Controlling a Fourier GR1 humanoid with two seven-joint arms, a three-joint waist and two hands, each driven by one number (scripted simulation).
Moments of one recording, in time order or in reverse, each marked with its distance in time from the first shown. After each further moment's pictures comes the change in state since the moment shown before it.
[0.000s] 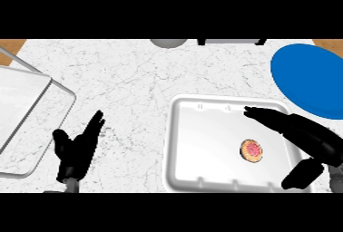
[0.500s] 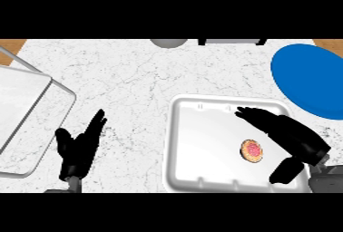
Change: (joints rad) left arm -0.010 -0.026 0.018 0.011 -0.024 -0.016 -0.005; right arm -0.004 0.091 0.035 0.045 0.193 -0.054 0.023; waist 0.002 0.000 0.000
